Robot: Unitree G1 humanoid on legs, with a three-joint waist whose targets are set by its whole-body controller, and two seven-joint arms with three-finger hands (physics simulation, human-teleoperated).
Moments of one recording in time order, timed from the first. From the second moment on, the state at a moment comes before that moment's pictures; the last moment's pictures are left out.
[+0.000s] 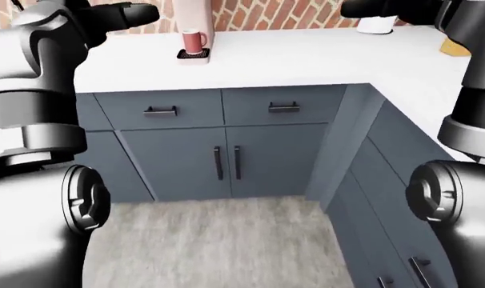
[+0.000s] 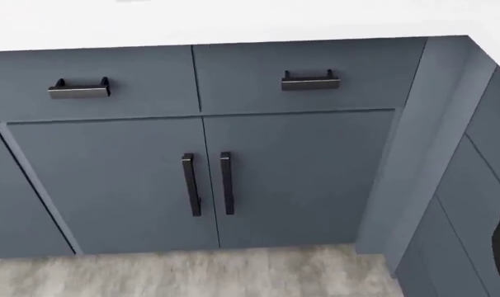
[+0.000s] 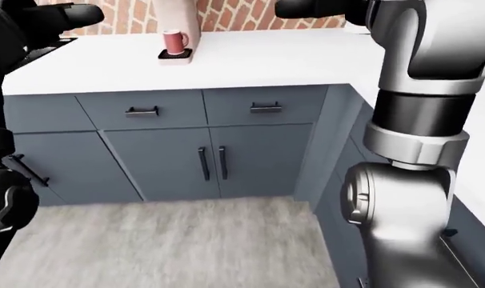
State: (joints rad) left arm -1.41 0.57 0.20 0.78 -0.23 0.65 -0.01; right arm -1.38 -0.52 -0.18 0.25 0.06 1.09 0.17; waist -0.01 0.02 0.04
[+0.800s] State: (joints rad) left arm -1.44 0.55 0.20 0.82 -0.22 0.62 -0.01; right arm -1.36 -0.52 -0.19 0.23 0.09 1.08 0.15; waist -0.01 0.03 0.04
